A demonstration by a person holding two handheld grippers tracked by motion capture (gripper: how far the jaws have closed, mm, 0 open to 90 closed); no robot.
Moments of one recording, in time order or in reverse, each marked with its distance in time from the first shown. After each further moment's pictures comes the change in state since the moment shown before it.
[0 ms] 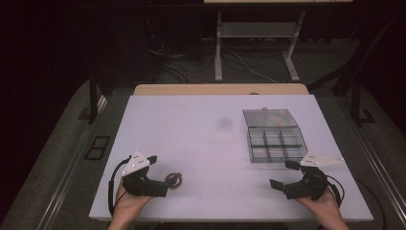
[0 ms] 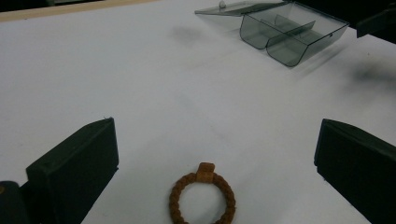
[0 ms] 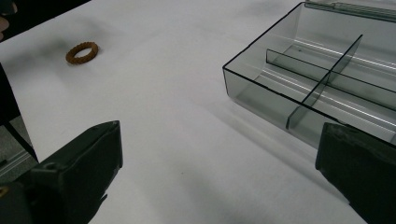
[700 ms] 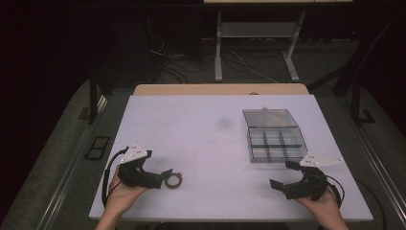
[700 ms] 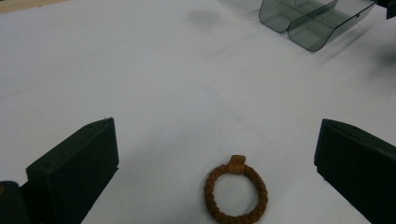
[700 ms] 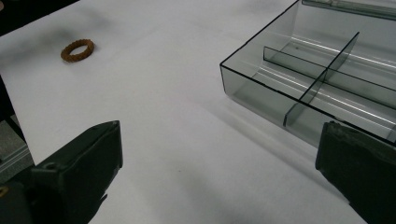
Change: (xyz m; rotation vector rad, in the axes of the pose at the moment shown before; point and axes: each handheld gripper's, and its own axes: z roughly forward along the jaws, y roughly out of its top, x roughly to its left) left arm 0.022 0.014 0.001 0.097 0.020 0.014; right arm 0.000 -0.001 0.001 0.009 -0.016 0.000
